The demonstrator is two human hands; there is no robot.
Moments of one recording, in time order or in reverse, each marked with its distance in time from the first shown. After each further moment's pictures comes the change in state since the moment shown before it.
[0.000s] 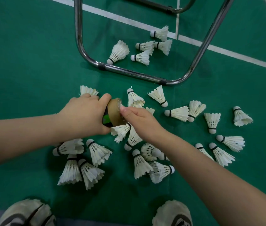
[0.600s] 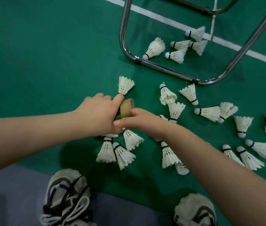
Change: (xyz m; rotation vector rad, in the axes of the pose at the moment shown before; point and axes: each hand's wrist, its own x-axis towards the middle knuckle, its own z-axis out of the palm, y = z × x) left_hand -0.072 -0.050 0.009 -0.027 -0.035 -0.066; right_hand 0.011 -0.038 0.086 0.057 -0.480 0.085
